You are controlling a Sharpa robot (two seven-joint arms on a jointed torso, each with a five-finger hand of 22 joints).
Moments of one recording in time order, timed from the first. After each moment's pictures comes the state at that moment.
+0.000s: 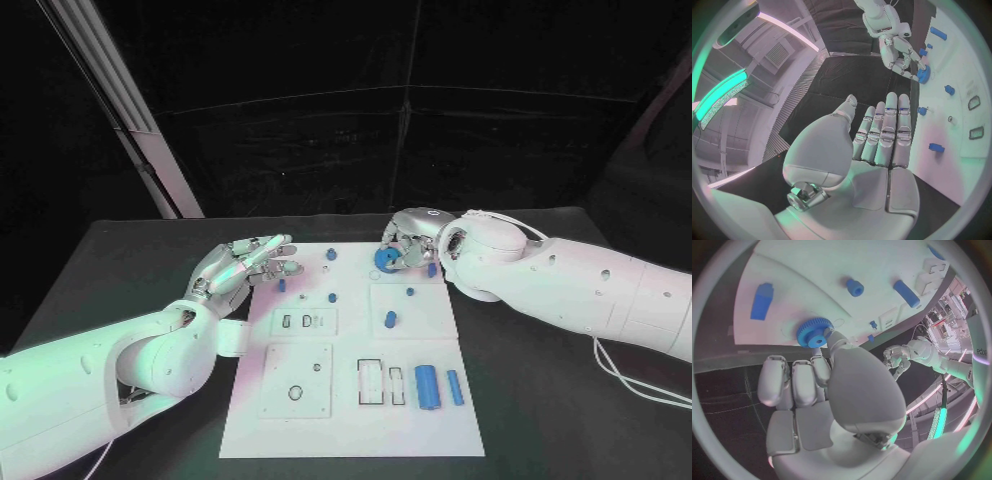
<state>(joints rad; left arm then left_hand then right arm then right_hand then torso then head) 1.18 -0.85 -0.14 1.57 0.15 -0.23 0.60 1.31 0.04 0.05 0.05 0.06 0.95 0.21 0.11 0.07 1.03 0.16 0.14 0.06 1.13 0.11 0.22 0.17 0.17 0.96 0.23 0.27 0.10 1.18 -0.75 0.10 1.40 -1.64 -0.14 -0.23 1.47 -0.09 0.19 0.19 0.24 0.99 0.13 0.20 0.07 1.38 0.03 1.23 1.20 1.47 -0.04 1.34 1.05 0.09 1.36 0.07 1.42 1.19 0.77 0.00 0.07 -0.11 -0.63</state>
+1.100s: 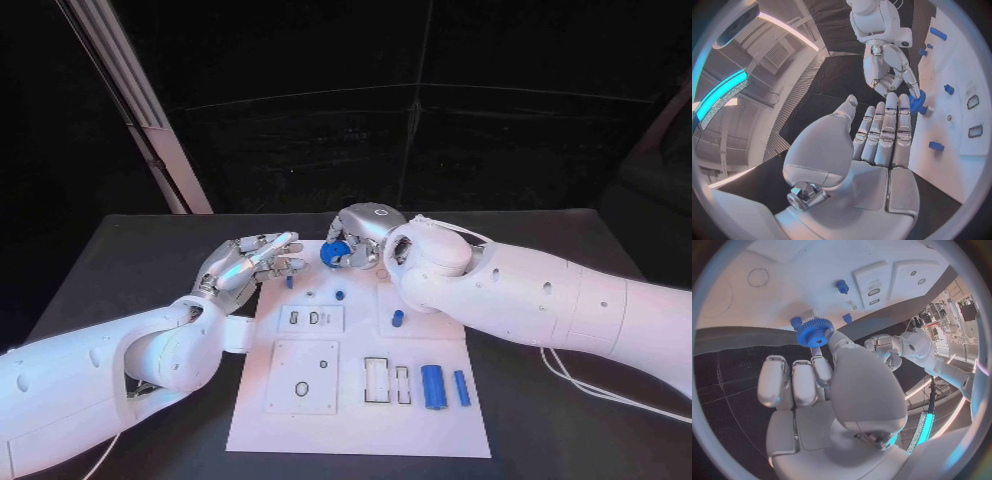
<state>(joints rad) 1.19 -0.85 -0.15 1.58 0.15 -0.23 0.60 1.31 0.05 0.05 0.05 0.06 0.95 0.22 0.11 0.07 1.03 0.16 0.13 0.06 1.13 0.11 0.21 0.17 0.17 0.97 0.22 0.26 0.10 1.18 -0.55 0.09 1.41 -1.73 -0.26 -0.32 1.45 -0.10 0.23 0.20 0.27 1.00 0.13 0.17 0.07 1.38 0.02 1.22 1.20 1.47 -0.04 1.34 1.04 0.09 1.36 0.07 1.42 1.19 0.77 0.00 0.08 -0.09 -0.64</state>
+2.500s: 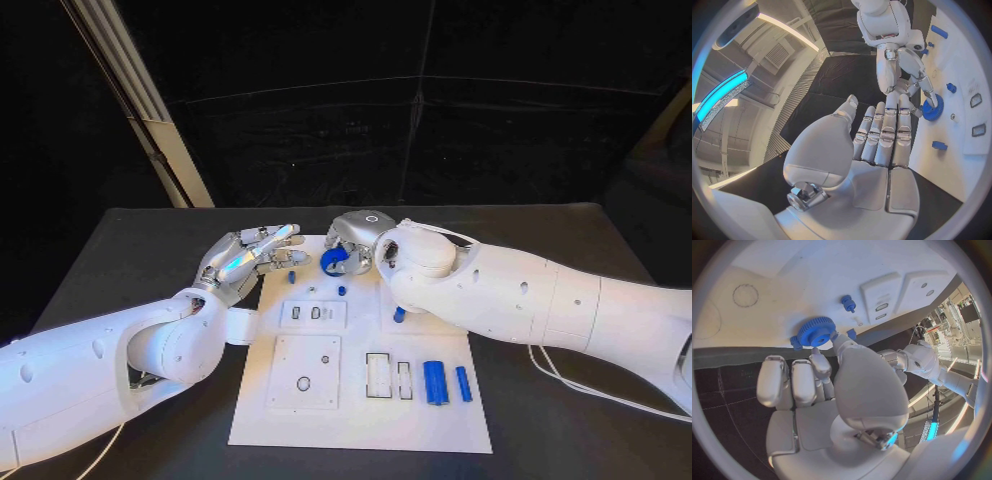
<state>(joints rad) 1.19 -0.85 -0.14 1.59 0.15 -0.24 0.60 1.31 0.05 0.05 0.04 0.06 0.95 0.22 0.10 0.07 1.03 0.16 0.13 0.06 1.13 0.11 0.21 0.17 0.17 0.97 0.22 0.26 0.09 1.17 -0.49 0.06 1.33 -1.75 -0.22 -0.33 1.33 -0.15 0.23 0.23 0.12 0.91 0.15 0.07 0.06 1.34 0.06 1.14 1.14 1.47 -0.02 1.33 1.02 0.09 1.36 0.09 1.42 1.19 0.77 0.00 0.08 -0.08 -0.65</state>
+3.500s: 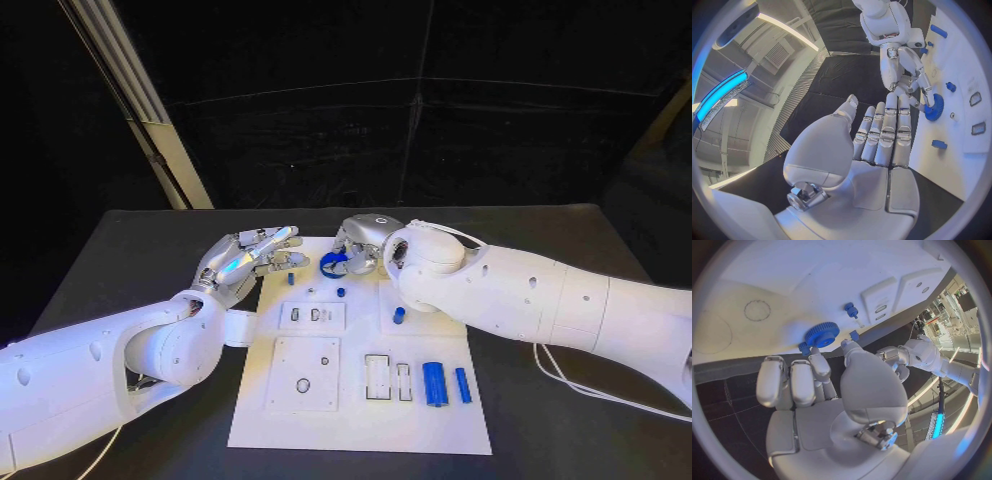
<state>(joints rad) 1.19 -0.85 -0.14 1.58 0.15 -0.24 0.60 1.31 0.05 0.05 0.04 0.06 0.95 0.22 0.10 0.07 1.03 0.16 0.13 0.06 1.13 0.11 0.20 0.17 0.17 0.97 0.22 0.26 0.09 1.17 -0.52 0.06 1.32 -1.65 -0.21 -0.30 1.15 -0.08 0.04 0.27 0.43 0.93 0.15 0.08 0.07 1.34 0.06 1.16 1.17 1.47 -0.01 1.33 1.03 0.09 1.36 0.09 1.43 1.20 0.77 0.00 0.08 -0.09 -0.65</state>
